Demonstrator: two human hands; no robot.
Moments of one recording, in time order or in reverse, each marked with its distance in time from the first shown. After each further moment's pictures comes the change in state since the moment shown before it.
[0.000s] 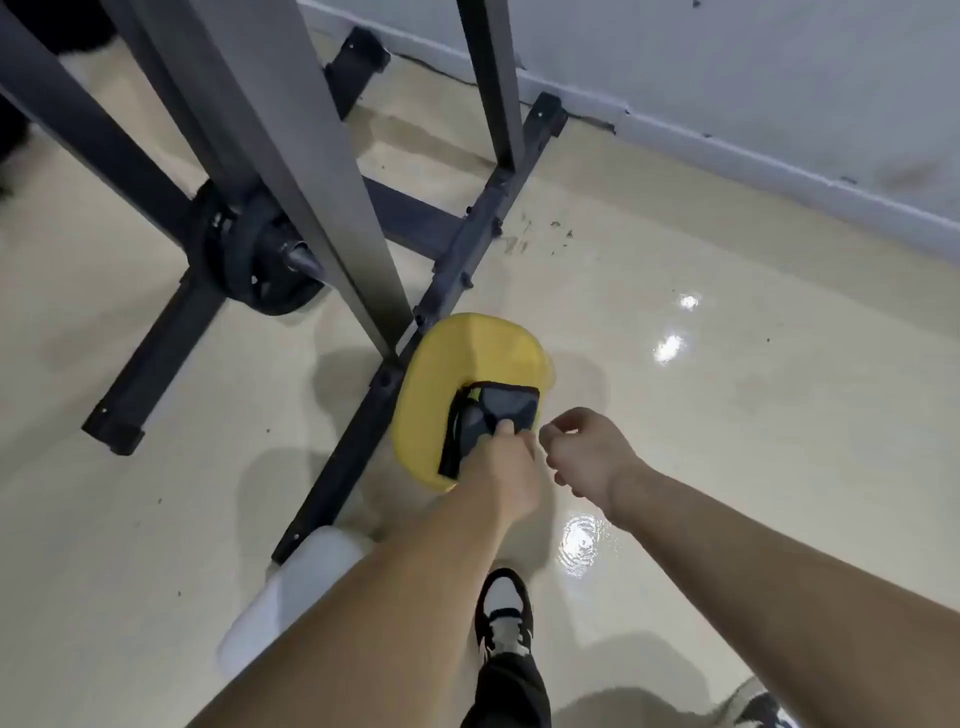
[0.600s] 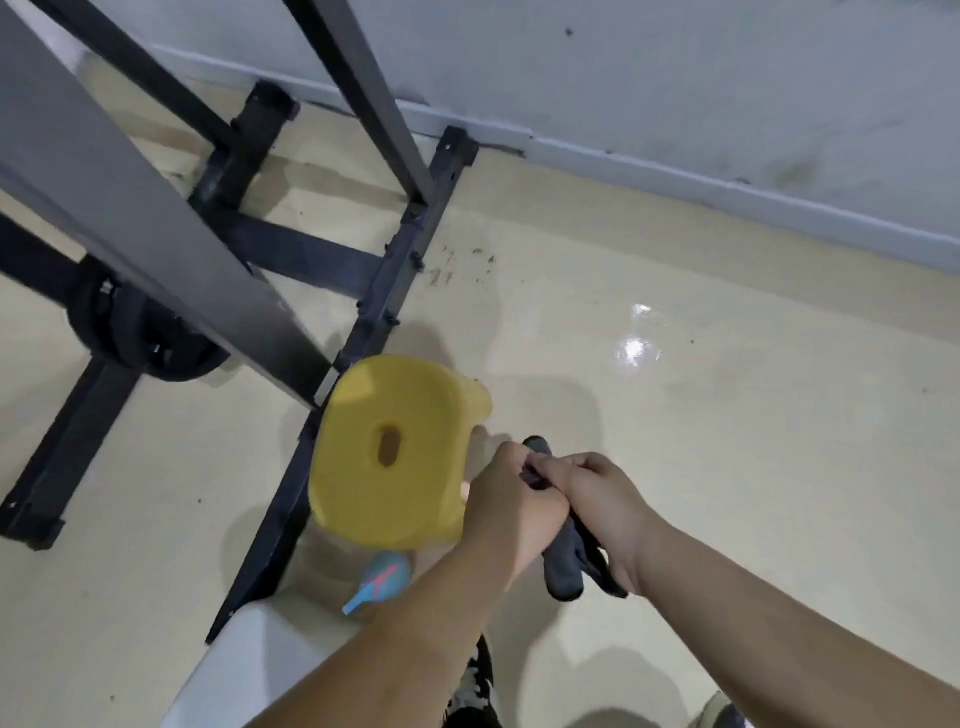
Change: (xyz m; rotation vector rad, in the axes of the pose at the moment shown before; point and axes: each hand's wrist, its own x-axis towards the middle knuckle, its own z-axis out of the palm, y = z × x) left_hand 0.003 0.112 0.025 -0.632 0.082 -0.028; right_hand -0.006 0.061 -0.091 0.493 0.008 0.132
